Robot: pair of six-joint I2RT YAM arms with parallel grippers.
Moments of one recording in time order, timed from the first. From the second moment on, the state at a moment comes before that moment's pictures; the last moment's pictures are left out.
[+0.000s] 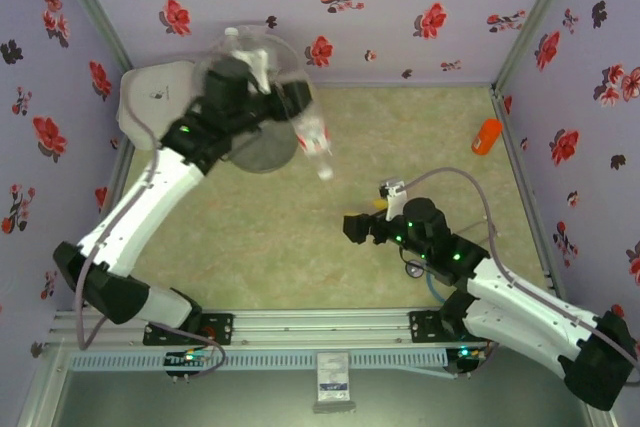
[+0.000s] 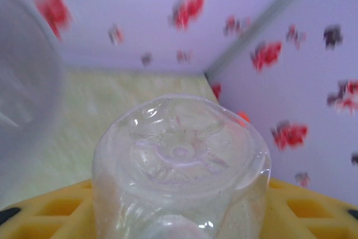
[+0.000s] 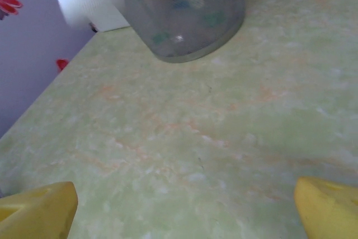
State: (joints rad) left arm -0.58 1.43 1.67 -0.51 0.09 -0.54; right arm 0.79 0.76 0.46 -0.11 -0.03 0.44
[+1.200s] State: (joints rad) left arm -0.27 2.12 2.57 -1.02 0.01 -0.06; right arm 0.79 0.77 0.44 -0.27 0.08 0.45
